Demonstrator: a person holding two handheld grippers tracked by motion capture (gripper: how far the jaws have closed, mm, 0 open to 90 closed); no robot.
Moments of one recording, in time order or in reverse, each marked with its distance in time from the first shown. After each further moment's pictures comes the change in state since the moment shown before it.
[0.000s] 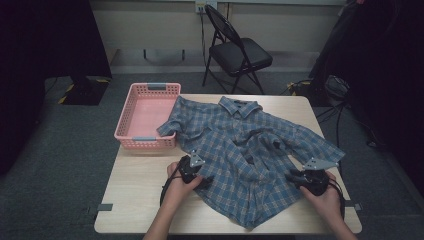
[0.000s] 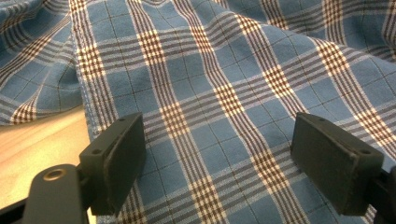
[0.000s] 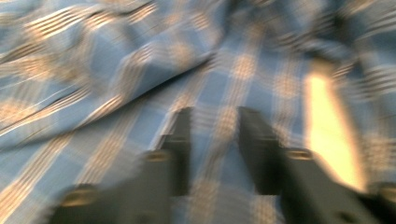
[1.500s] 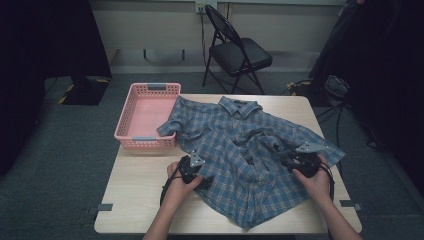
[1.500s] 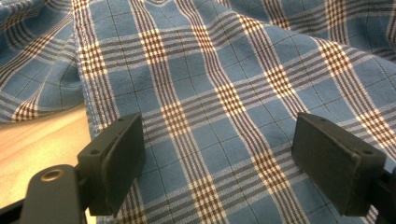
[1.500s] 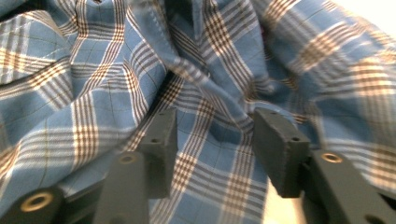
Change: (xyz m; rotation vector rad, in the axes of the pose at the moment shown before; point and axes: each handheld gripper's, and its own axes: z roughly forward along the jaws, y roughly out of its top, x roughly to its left) left arm -0.001 0.000 0.000 0.003 0.008 -0.006; right arm -0.027 0.030 0.038 -0.014 -0.062 0.022
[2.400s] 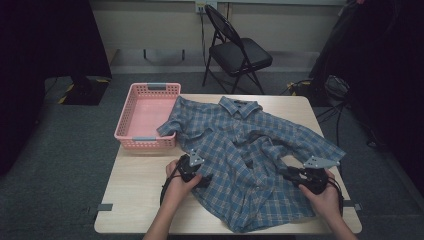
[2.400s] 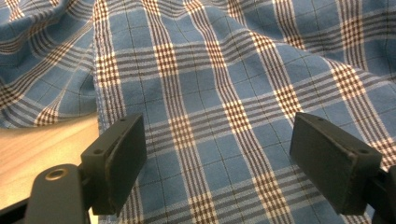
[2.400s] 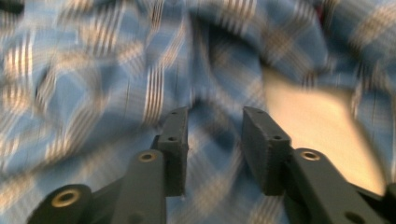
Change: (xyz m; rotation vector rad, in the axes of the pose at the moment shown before) left arm 0.002 0.002 -0.003 -0.008 0.023 0.005; right arm 0.024 -0.025 -0.038 -0.054 0.128 0.006
